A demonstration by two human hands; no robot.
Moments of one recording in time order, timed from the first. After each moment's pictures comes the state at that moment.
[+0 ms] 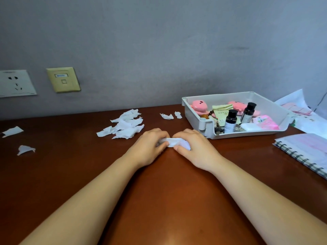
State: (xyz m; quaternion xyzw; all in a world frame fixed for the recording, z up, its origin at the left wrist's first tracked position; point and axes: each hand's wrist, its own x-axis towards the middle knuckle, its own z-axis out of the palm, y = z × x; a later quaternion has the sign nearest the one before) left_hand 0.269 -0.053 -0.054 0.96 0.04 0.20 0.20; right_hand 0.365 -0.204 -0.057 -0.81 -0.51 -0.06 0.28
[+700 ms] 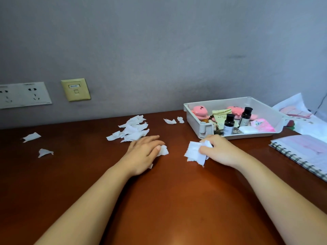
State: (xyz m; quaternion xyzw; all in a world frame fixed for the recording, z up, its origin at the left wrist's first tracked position) left_hand 0.228 -0.046 -0.052 0.98 0.11 0.12 0.14; right_hand 0.365 -0.253 -0.030 -0.85 -0.38 0.11 0.34
